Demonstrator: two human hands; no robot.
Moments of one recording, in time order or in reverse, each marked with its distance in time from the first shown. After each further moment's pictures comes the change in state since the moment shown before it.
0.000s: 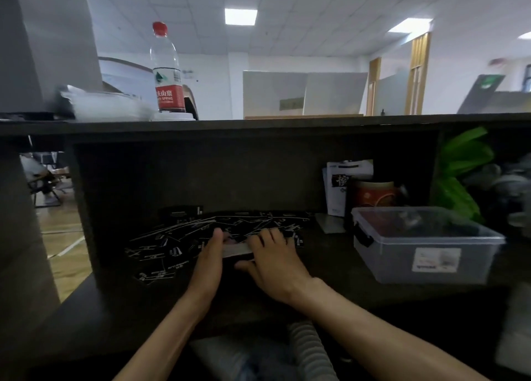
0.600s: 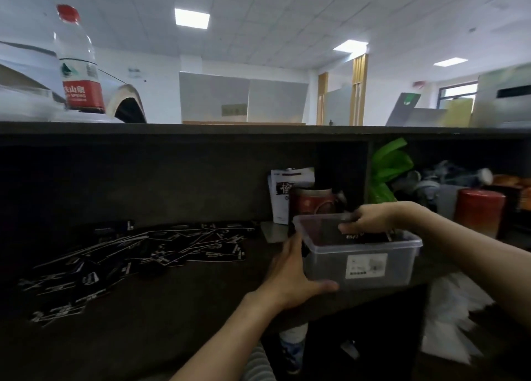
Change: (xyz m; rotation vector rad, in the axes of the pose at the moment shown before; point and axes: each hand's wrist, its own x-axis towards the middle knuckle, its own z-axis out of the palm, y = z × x) left_hand -0.009 0.021 0.225 0.495 -0.646 0.347; right_hand -0.054 0.266 -0.166 0.071 -0.526 0.612
